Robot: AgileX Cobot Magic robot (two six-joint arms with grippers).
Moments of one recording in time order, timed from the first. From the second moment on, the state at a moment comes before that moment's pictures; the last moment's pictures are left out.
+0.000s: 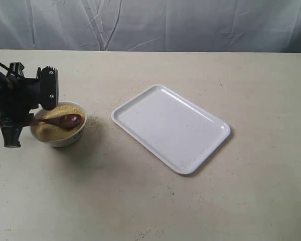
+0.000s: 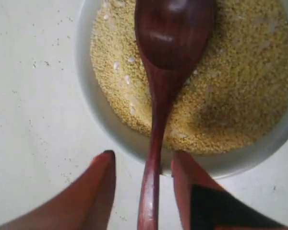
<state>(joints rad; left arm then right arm) -0.22 1.64 -0.86 0.19 0.43 1.08 -0.10 0.01 0.00 -0.05 0.36 0.14</state>
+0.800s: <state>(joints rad) 0.01 1.20 -0.67 -0.29 0.31 0.06 -0.10 0.01 0.00 -0.05 0.36 0.14</state>
